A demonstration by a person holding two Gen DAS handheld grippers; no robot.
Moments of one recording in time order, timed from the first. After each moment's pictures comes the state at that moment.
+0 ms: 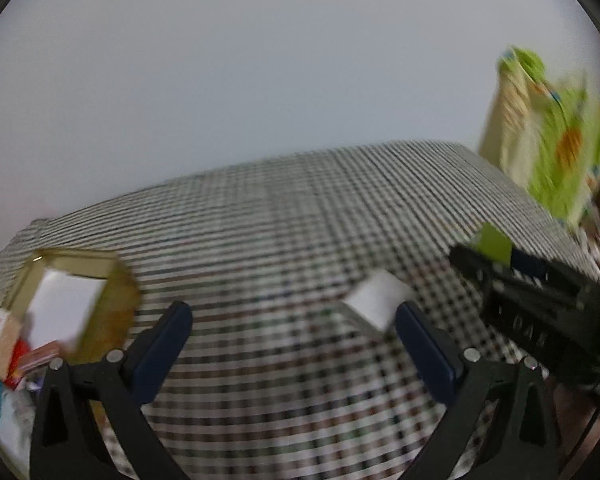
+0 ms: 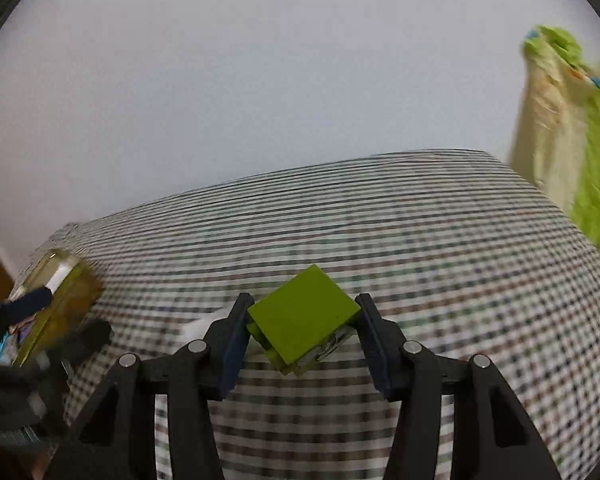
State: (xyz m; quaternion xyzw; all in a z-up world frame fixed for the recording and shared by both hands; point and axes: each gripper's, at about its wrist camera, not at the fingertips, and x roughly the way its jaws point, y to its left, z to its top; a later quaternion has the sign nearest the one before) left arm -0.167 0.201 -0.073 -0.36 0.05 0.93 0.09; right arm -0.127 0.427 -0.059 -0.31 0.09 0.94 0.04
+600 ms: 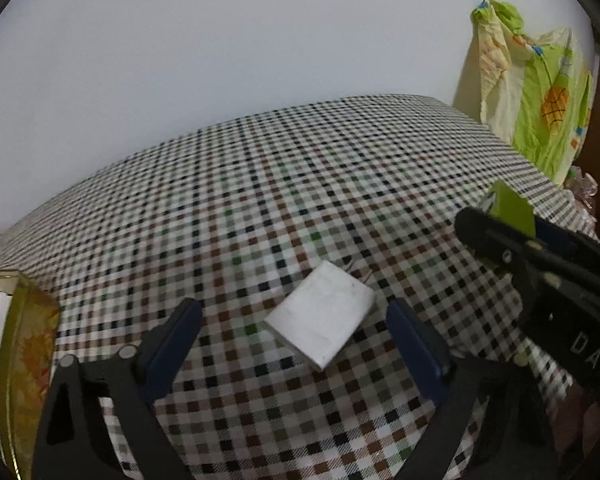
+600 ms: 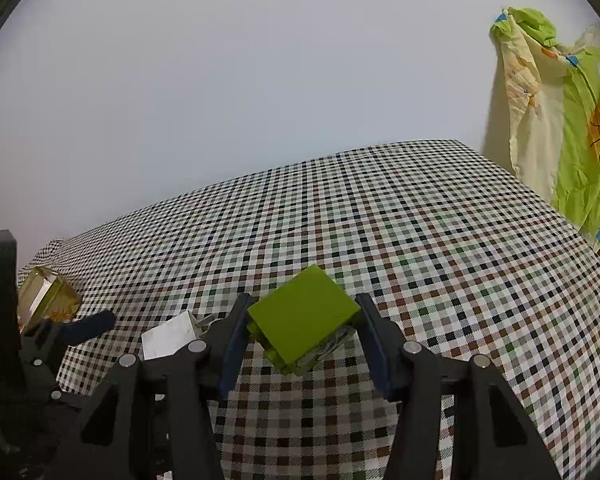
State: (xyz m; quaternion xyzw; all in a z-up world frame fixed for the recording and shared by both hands) left arm -0.203 0.242 -0.105 -0.41 0.07 0.90 0.14; right arm -0.120 0.450 -0.064 -0.31 0.11 0.94 0.07
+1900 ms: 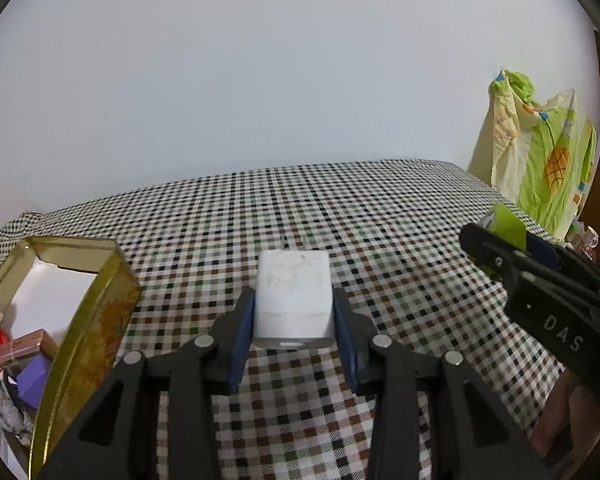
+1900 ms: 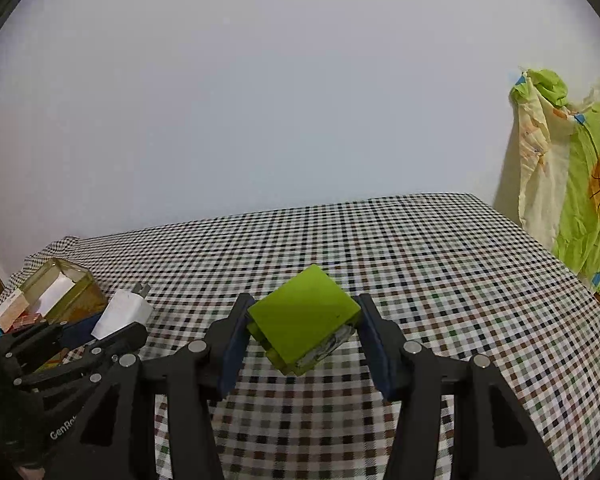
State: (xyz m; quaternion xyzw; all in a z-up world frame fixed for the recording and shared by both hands) left arm -0.144 0.171 -0.075 -0.31 0.01 0.94 0.10; right arm -0.102 0.397 -0.048 -0.24 0.06 0.97 0.06
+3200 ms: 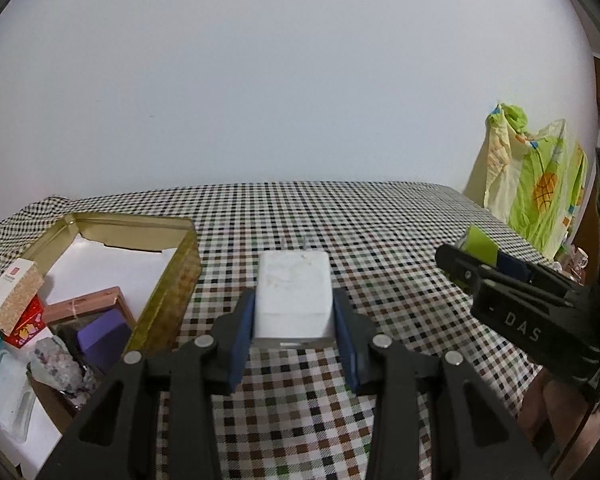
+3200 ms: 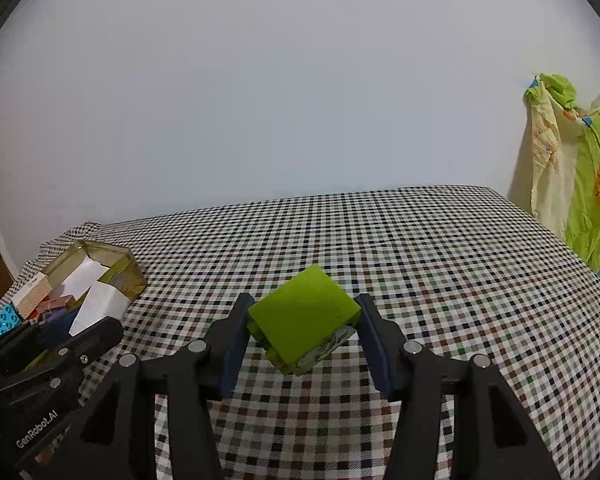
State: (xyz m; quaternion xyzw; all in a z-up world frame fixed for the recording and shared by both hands) left arm -0.089 0.104 -0.062 -0.28 -0.02 0.96 0.10; right arm -0.086 0.347 -0.052 -0.25 0.06 0.97 0.04
